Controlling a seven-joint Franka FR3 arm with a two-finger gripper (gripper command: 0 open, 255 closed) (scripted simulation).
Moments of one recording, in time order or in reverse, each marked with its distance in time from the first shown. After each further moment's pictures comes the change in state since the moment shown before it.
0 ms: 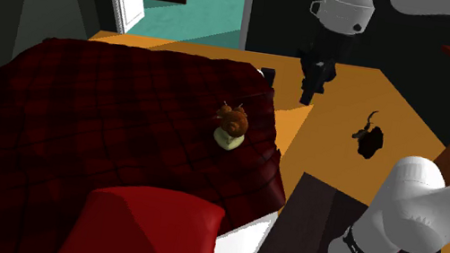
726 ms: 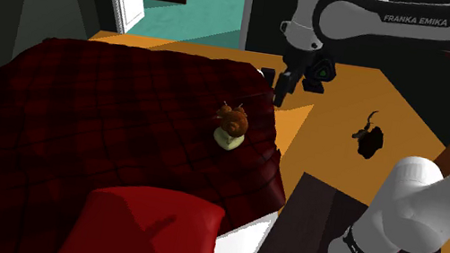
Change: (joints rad) arm -0.015 0.207 -0.103 -0.053 -0.047 0.270 -0.116
